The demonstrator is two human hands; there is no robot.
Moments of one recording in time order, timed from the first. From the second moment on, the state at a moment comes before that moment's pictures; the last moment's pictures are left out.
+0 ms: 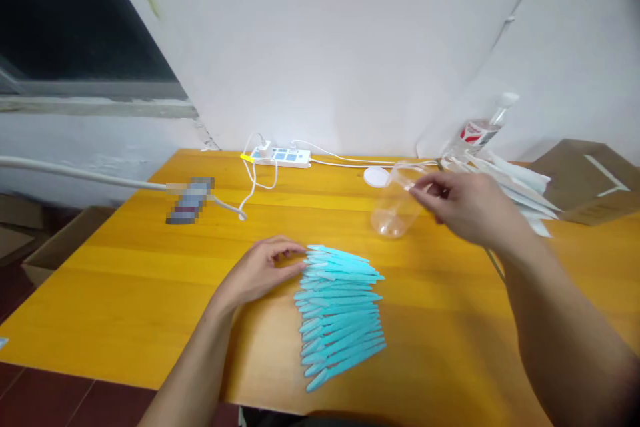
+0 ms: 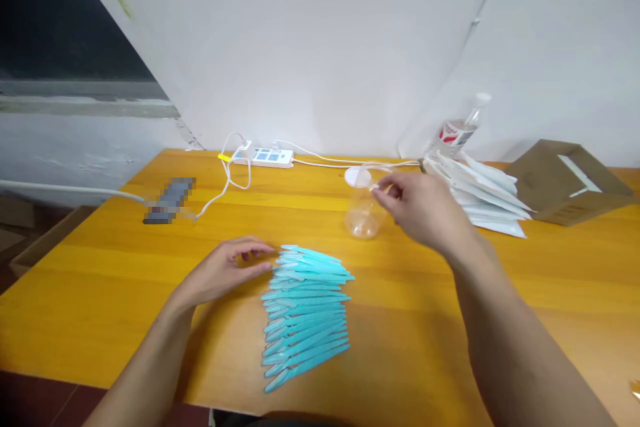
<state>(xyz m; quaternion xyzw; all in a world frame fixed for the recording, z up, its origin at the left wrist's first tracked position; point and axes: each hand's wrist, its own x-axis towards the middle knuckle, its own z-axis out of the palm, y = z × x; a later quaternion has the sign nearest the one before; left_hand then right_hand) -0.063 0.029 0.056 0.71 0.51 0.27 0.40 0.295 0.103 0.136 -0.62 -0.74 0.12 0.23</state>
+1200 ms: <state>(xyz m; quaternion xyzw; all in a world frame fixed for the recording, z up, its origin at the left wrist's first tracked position) 0.068 0.136 0.174 0.92 0.30 0.25 0.06 0.282 0.100 0.078 -0.46 -0.64 0.44 0.43</state>
